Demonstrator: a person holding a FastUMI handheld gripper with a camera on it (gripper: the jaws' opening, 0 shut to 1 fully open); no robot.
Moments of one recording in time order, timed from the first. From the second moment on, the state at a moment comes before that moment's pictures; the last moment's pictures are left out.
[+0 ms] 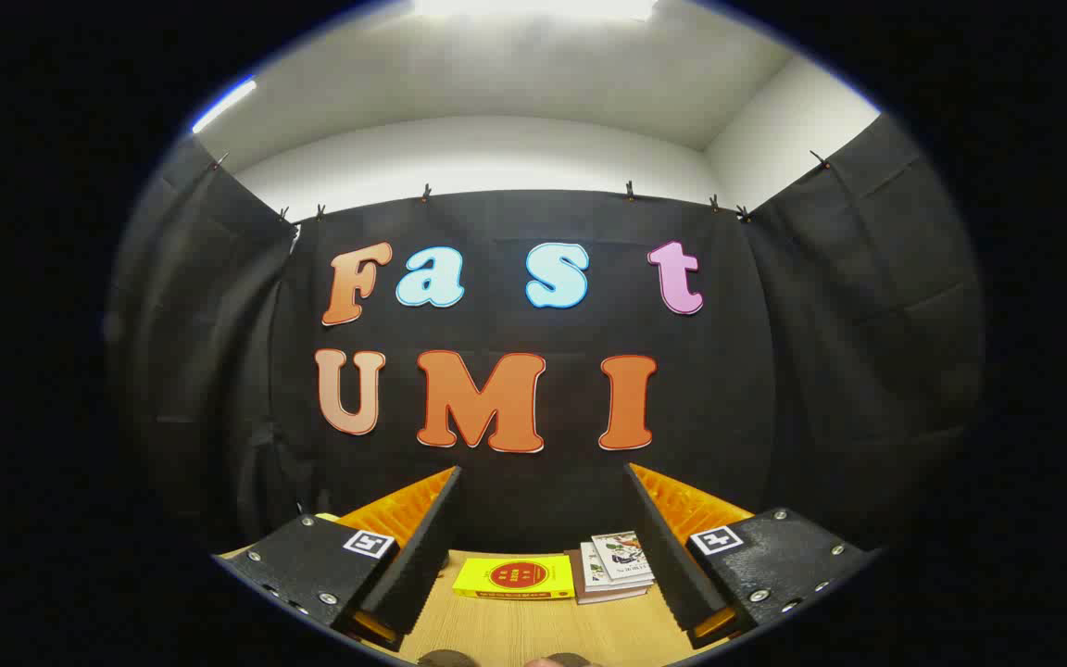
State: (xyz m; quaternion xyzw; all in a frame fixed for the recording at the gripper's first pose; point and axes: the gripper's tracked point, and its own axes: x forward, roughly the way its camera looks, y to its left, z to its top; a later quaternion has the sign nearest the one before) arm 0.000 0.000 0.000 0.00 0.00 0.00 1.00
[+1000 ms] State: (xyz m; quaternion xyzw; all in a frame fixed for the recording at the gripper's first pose) arm 0.008 0.020 -0.037 0.03 0.05 0.02 1.00
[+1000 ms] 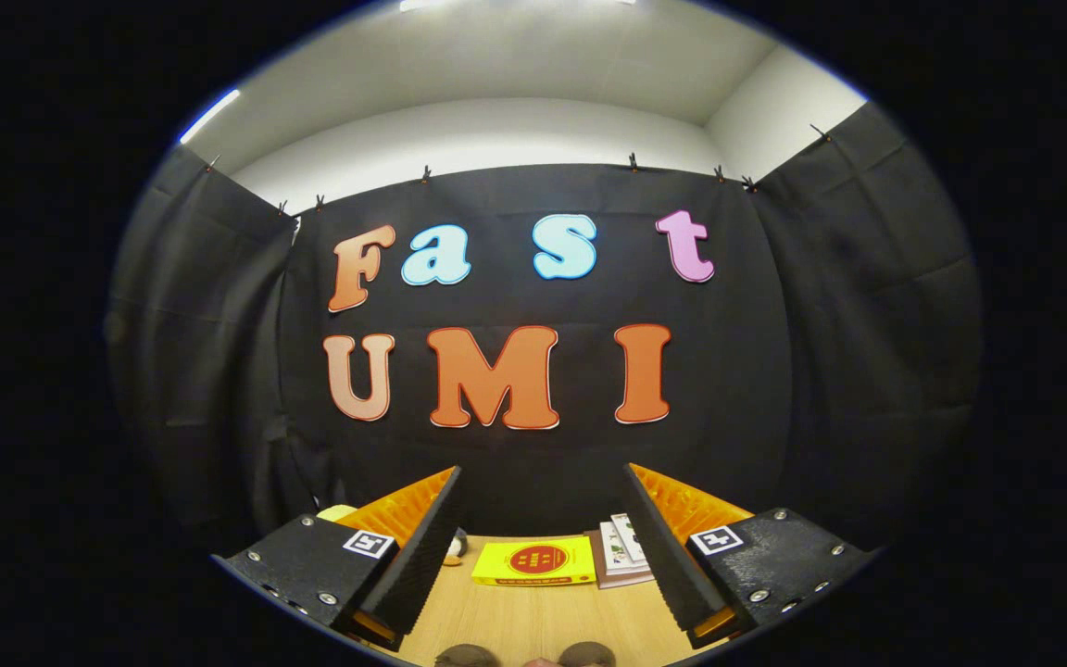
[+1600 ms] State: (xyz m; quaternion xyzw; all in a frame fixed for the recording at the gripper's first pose) arm -0.019 0.125 -0.172 0.08 0.24 0.15 0.95
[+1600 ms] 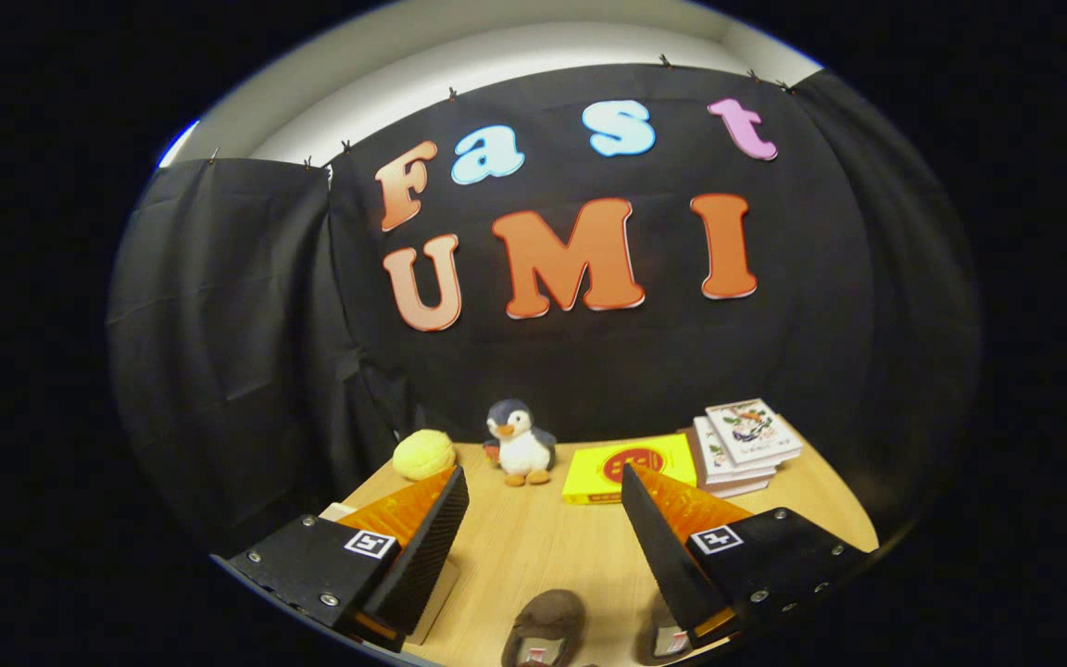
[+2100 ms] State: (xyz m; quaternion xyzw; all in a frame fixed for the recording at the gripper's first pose) arm -0.100 0.238 -0.273 0.13 0.43 0.29 0.85
